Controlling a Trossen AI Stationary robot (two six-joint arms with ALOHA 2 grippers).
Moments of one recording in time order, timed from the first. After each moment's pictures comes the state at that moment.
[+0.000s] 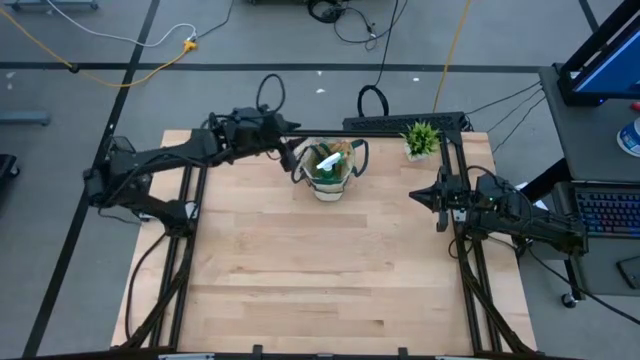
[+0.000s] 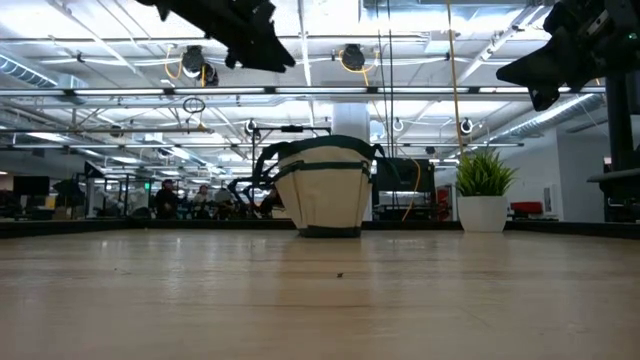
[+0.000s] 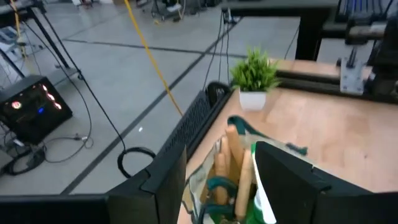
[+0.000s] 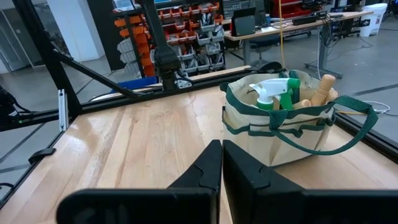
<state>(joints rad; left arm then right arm) 0.41 1.32 1.11 -0.11 -0.10 0.12 -0.26 0.10 0.28 -0.28 -0.13 0.16</state>
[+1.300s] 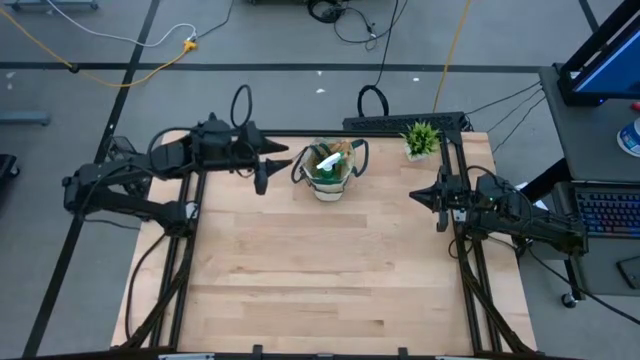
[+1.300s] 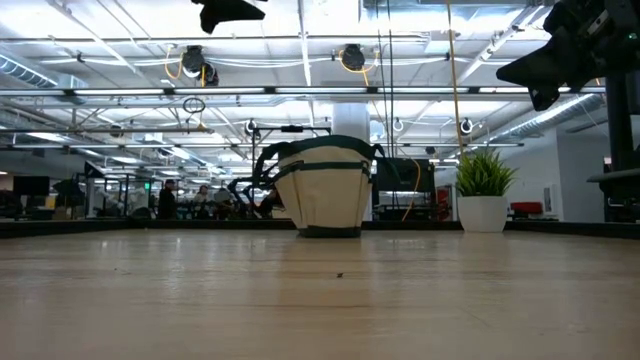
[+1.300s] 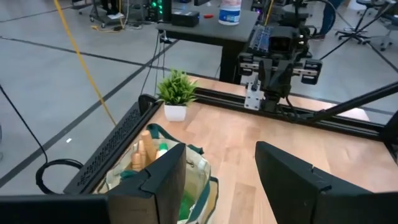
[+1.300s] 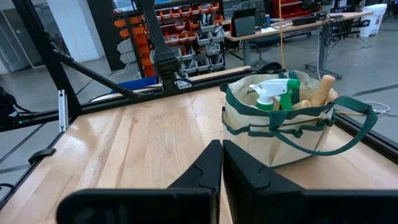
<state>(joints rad) 0.25 1.08 1.11 -0.30 0.01 -0.06 -0.26 0.10 0.28 -0.28 -0.13 0.16</state>
